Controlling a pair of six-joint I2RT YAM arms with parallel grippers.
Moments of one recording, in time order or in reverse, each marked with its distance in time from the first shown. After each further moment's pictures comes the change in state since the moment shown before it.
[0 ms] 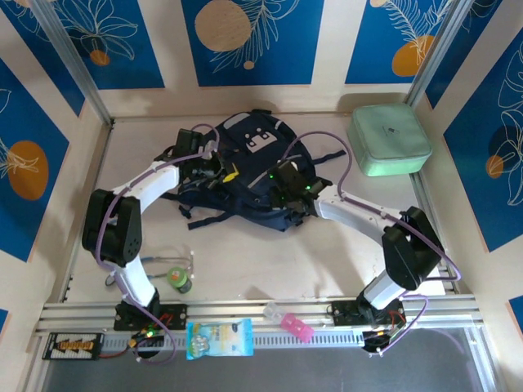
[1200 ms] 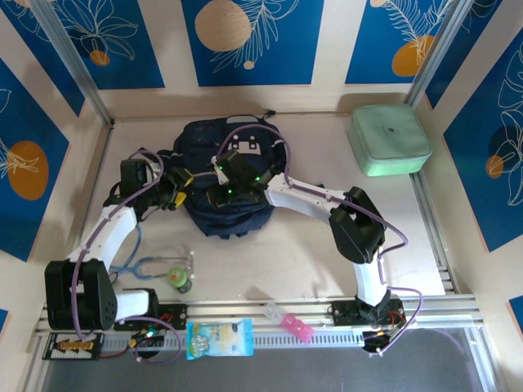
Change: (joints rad) left arm 0.277 -0.500 -0.459 0.064 -0.091 -0.152; right arm 0.184 0.400 0.464 0.127 -0.399 -0.074
